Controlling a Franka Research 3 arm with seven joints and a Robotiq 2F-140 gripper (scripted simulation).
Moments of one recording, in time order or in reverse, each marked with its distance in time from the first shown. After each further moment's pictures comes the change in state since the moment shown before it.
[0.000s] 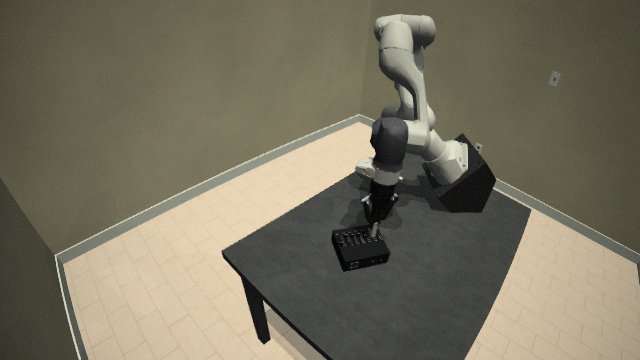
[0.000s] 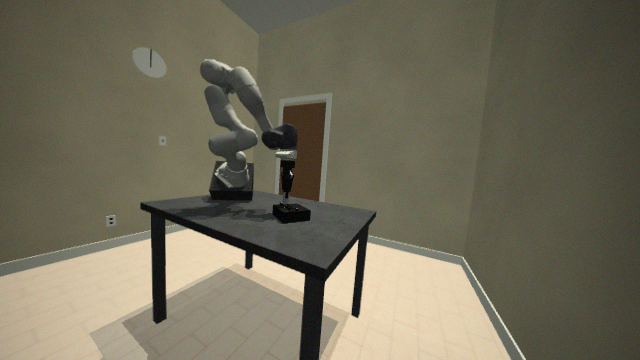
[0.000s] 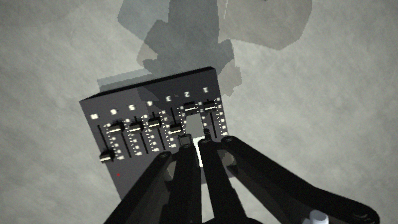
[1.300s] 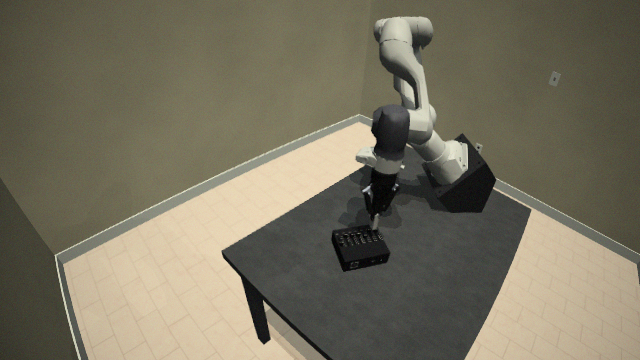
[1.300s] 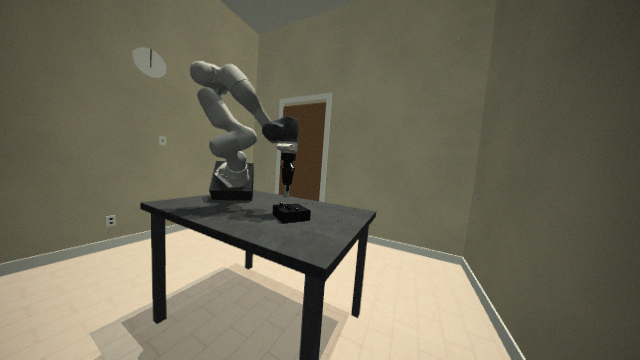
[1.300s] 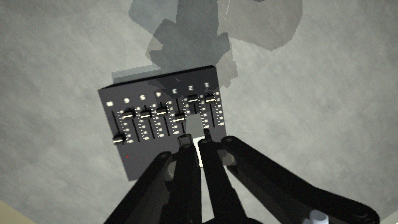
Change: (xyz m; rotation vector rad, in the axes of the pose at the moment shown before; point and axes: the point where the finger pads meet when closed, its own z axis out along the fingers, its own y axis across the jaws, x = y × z) arm 0.000 -0.003 -0.038 0.001 -0.001 -0.042
